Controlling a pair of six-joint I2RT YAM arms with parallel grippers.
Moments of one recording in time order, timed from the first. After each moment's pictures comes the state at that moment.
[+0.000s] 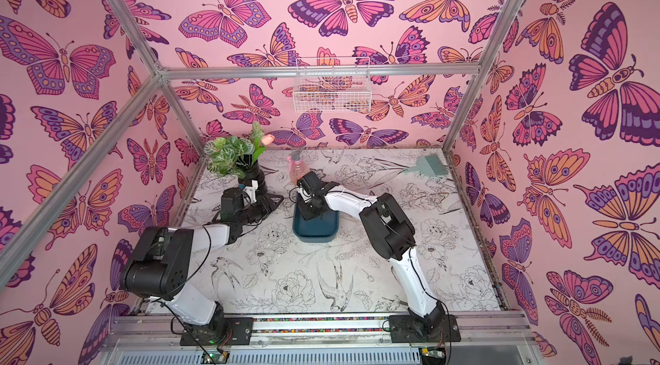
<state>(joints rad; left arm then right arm) -0.13 1.64 0.65 0.49 0.56 -0.79 0.79 2.25 1.70 -0.52 -0.15 0.19</state>
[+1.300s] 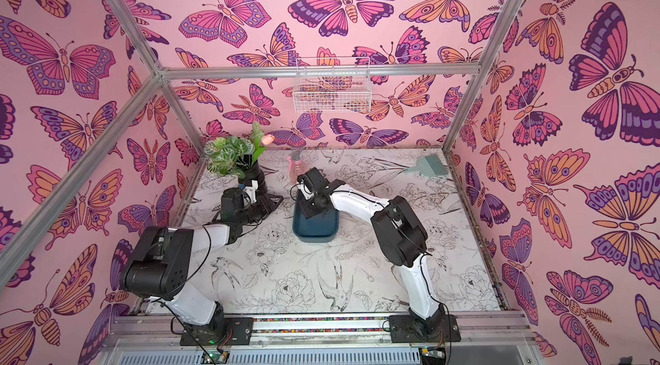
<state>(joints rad) -0.13 1.64 0.65 0.49 0.56 -0.79 0.80 2.08 1.61 -0.53 -0.15 0.18</state>
